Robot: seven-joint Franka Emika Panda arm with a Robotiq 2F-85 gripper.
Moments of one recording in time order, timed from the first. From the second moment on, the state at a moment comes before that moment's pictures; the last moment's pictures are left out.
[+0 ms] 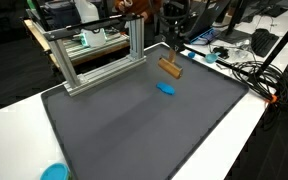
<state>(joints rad) -0.07 0.32 0.10 -1.70 0.07 2.01 -1.35</state>
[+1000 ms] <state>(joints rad) -0.07 0.38 0.10 -1.85 0.06 2.29 -1.51</state>
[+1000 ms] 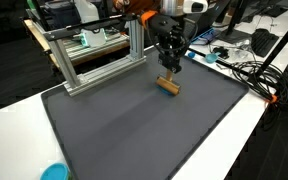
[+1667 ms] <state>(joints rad) -0.07 0.32 0.09 -1.88 0.06 2.23 -1.54</state>
